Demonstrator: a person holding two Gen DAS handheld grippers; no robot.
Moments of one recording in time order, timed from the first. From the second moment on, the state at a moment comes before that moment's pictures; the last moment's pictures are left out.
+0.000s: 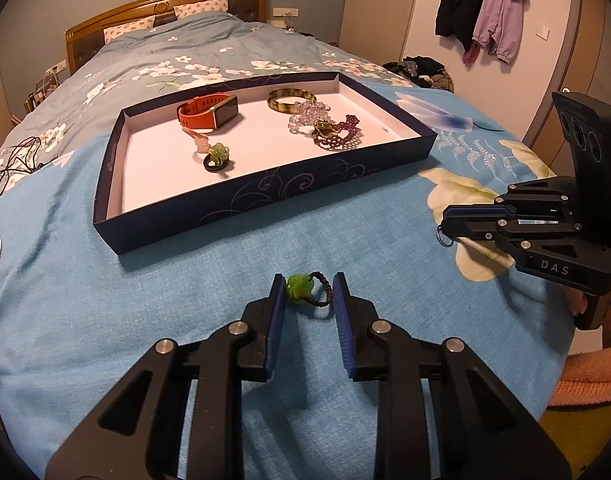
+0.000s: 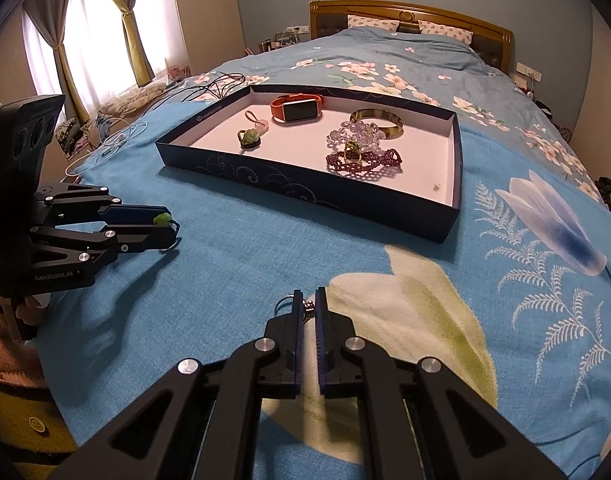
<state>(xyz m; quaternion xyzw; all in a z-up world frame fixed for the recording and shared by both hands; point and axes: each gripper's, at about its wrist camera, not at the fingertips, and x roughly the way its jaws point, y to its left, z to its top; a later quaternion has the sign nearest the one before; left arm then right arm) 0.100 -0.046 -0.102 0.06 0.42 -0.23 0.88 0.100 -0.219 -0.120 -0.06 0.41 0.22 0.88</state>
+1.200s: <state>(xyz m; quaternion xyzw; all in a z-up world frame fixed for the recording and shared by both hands) 0.095 -0.034 -0.077 0.03 0.37 -0.22 0.90 0.101 -0.229 -0.088 0.02 0.34 0.24 0.91</state>
